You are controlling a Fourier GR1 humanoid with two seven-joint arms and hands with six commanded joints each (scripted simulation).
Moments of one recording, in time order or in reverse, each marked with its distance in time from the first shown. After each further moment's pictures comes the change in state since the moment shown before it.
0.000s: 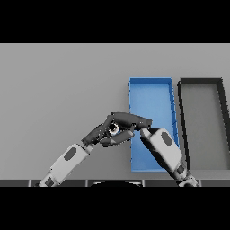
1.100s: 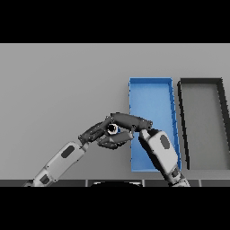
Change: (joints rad) left arm -0.051 0.097 -0.045 0.048 -0.109 -0.014 -0.005; right arm 0.030 0.109 -0.075 -0.051 0.134 0.087 -0.018
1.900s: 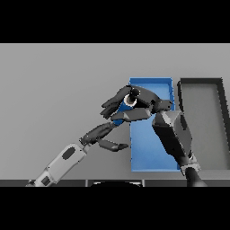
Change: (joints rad) left arm 0.021 -0.018 -0.009 -0.007 0.038 -0.005 0.099; right arm -0.307 -0.178 -0.155 -0.016 -0.599 -0.364 0.228
